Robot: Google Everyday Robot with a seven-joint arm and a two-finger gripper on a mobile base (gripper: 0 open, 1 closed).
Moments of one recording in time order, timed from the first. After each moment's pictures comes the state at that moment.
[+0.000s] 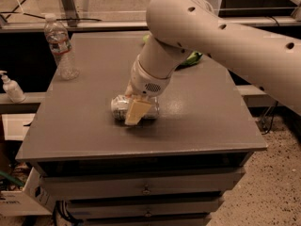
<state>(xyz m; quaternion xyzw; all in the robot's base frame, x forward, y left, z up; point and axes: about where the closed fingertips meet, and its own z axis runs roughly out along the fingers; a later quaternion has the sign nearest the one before) 0.512 0.045 0.831 -0.73 0.65 0.13 0.18</state>
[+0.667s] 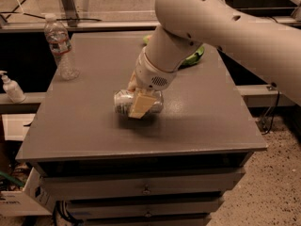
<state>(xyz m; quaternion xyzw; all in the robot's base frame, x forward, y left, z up) 0.514 0.035 0.851 -0.74 0.63 0.13 0.20</state>
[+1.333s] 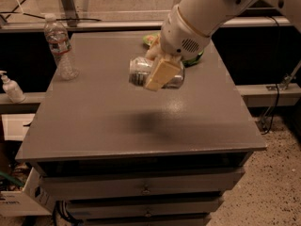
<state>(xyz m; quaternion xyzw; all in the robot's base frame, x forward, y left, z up) 0.516 -0.006 0.939 -0.71 0.65 0.14 0.25</state>
